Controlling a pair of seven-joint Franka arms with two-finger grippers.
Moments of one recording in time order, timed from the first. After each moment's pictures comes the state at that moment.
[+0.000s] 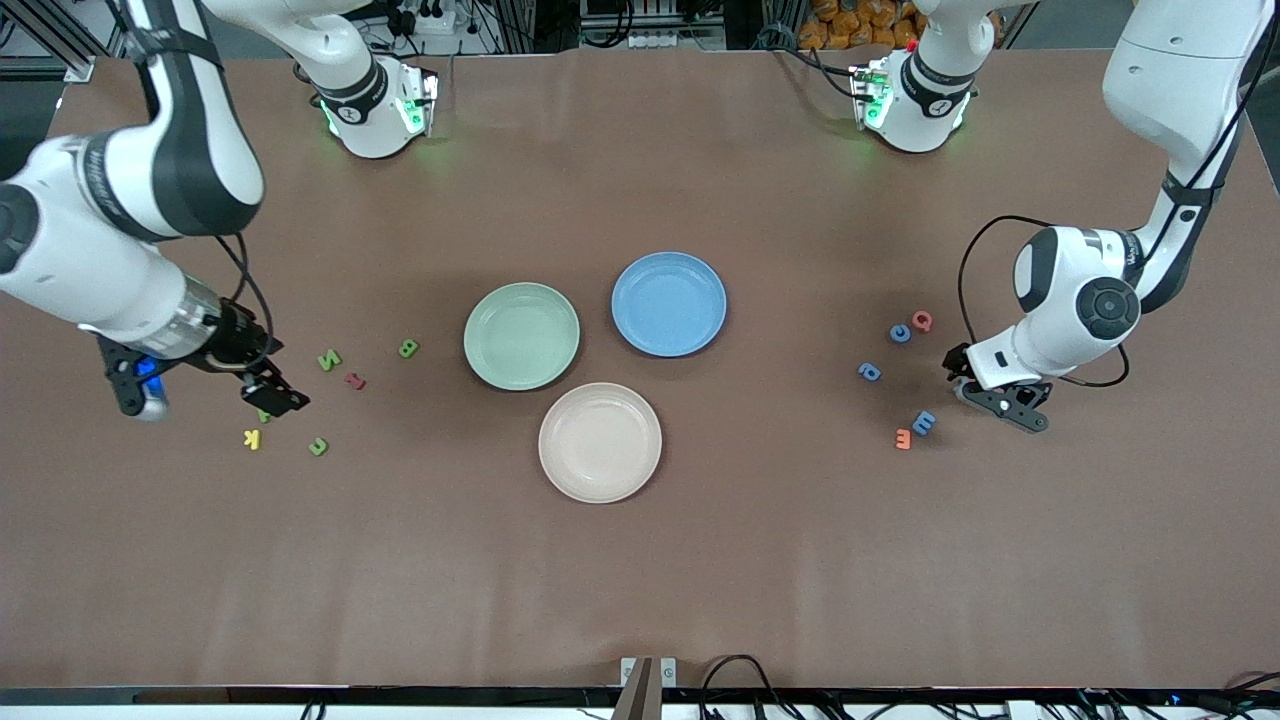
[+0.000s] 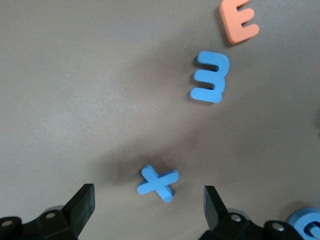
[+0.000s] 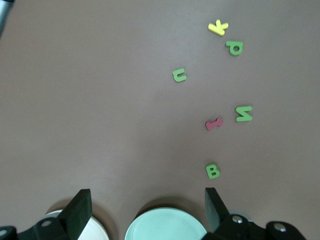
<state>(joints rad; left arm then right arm) 0.19 0.43 -0.18 -2.18 0.22 2.57 0.37 0.17 0.17 -0.07 -1.85 0.12 2.05 1.04</state>
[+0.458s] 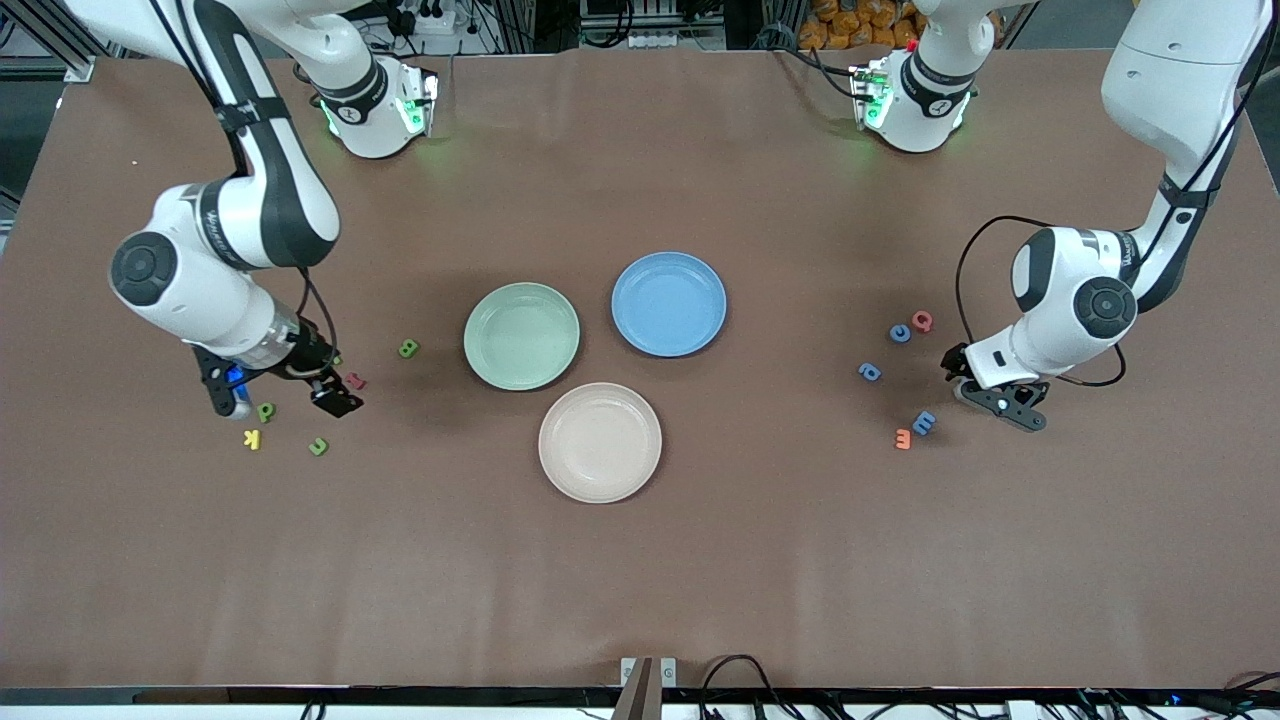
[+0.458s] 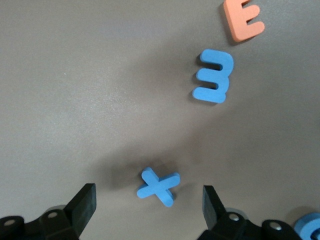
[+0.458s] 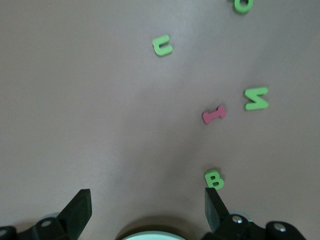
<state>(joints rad) 0.20 0.44 -0.18 -2.19 0.22 2.61 0.37 0.20 0.22 -0.07 -2.08 0.15 2.32 1.06</state>
